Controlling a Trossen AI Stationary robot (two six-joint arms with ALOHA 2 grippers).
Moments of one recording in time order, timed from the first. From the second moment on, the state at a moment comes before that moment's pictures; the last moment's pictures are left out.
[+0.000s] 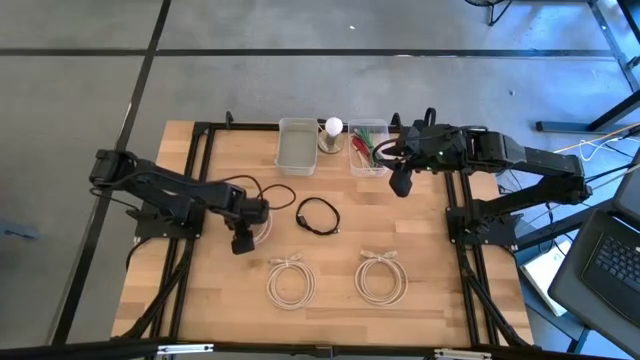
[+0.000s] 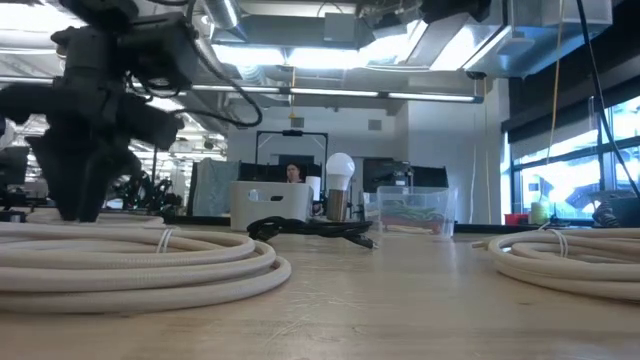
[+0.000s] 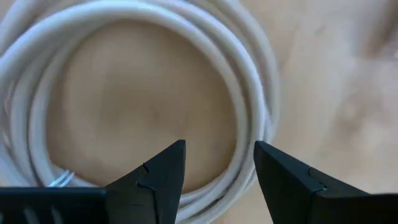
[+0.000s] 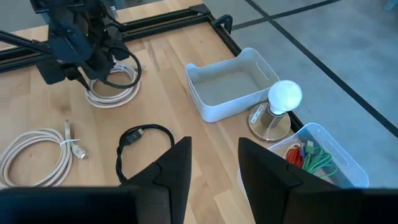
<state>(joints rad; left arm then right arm) -0.06 1.32 0.62 -0.73 0.12 -0.38 -0.06 1.16 1.37 -0.86 0.28 0.21</state>
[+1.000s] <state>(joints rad) -0.06 1.36 0.66 -0.67 0.15 -0.41 -0.05 1.16 1.37 -0.87 0.28 0.21</state>
